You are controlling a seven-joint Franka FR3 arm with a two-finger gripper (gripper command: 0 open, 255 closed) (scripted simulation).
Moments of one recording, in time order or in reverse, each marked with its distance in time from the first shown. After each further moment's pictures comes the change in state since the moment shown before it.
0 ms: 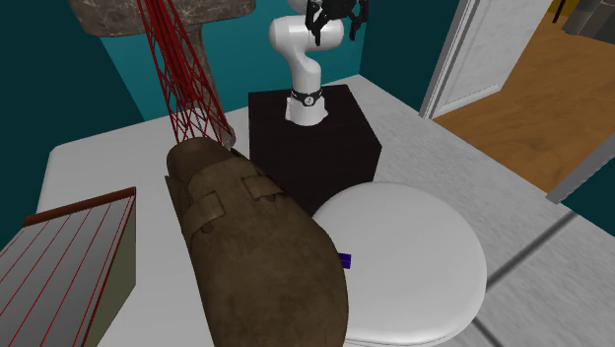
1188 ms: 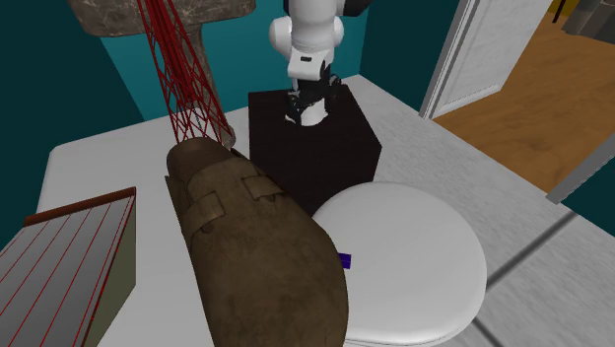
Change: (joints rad) arm 0.011 0.416 -0.185 -0.093 -0.103 0.593 -0.411
